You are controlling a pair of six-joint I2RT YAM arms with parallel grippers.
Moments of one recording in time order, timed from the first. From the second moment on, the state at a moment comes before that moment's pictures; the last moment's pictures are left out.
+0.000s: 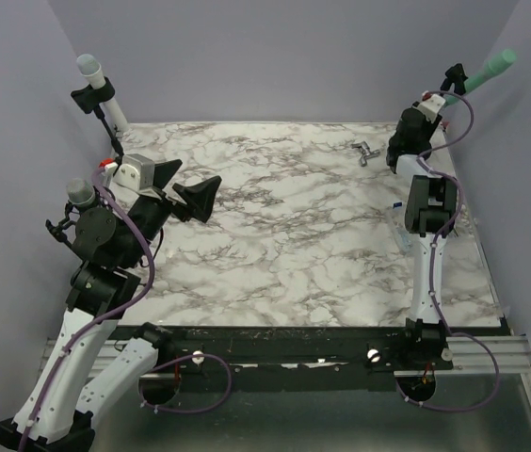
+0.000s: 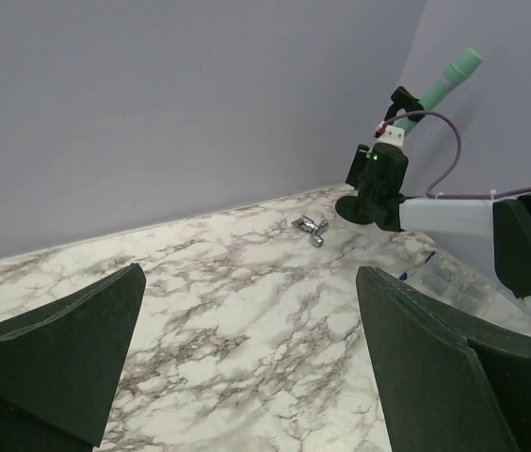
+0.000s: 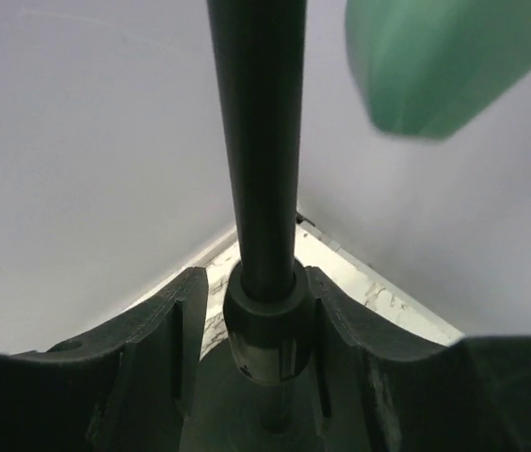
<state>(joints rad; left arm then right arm) -0.41 0.68 0.99 -0.09 0.13 -0.21 -0.06 2.65 2.10 0.58 0.70 0.01</state>
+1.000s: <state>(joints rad) -0.41 0.68 0.99 -0.09 0.13 -0.21 -0.06 2.58 1.89 0.70 0.66 -0.03</state>
